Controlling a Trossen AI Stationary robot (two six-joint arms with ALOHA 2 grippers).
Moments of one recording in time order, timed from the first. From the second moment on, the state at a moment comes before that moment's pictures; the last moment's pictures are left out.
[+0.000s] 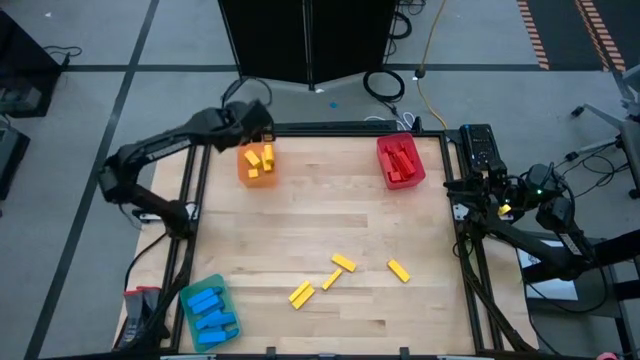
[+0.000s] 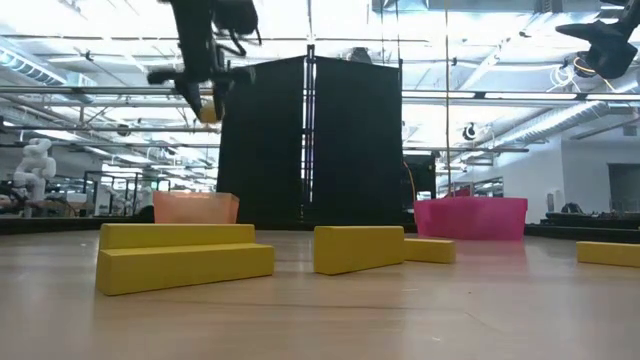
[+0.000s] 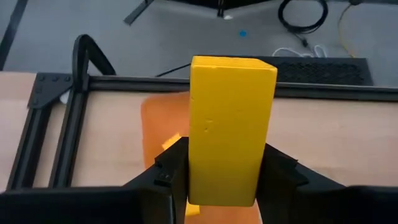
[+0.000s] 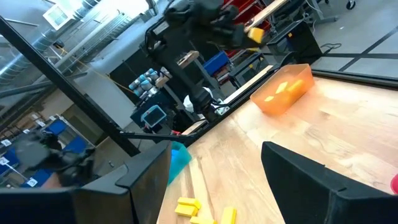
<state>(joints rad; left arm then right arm) 0.54 1.44 1.35 -1.06 -0.51 -0.95 -0.56 0.01 0.62 -0.65 -0.44 0.66</state>
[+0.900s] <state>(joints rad) 0.76 1.89 1.35 -0.94 -0.23 -0.81 -0.56 0.01 0.62 -0.73 -0.44 0.66</state>
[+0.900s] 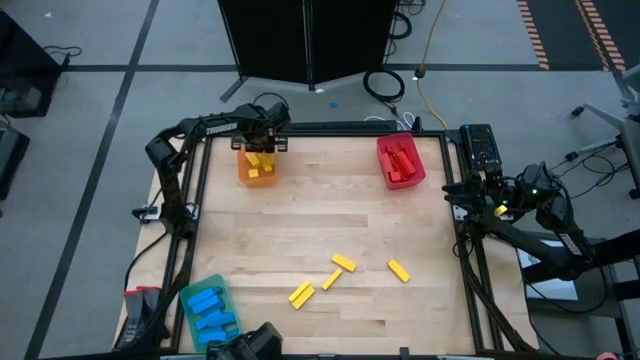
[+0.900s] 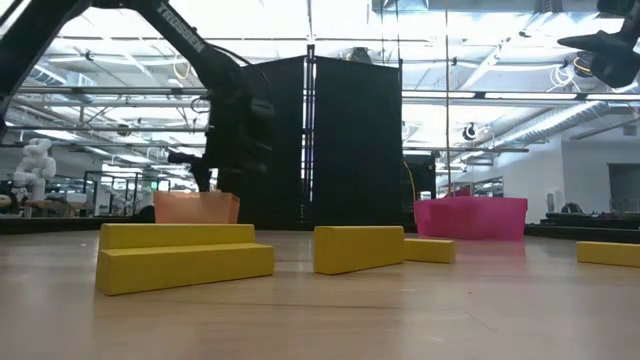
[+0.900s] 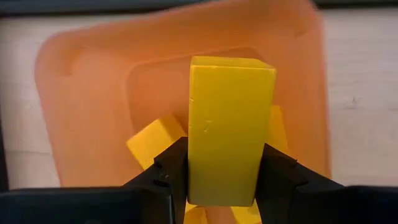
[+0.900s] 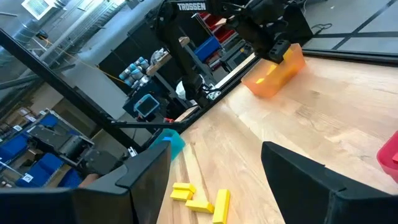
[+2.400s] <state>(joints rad) 0.07 1.47 1.45 -1.11 -0.08 -0.83 -0.56 0.01 0.62 -0.73 -0.42 0.61</state>
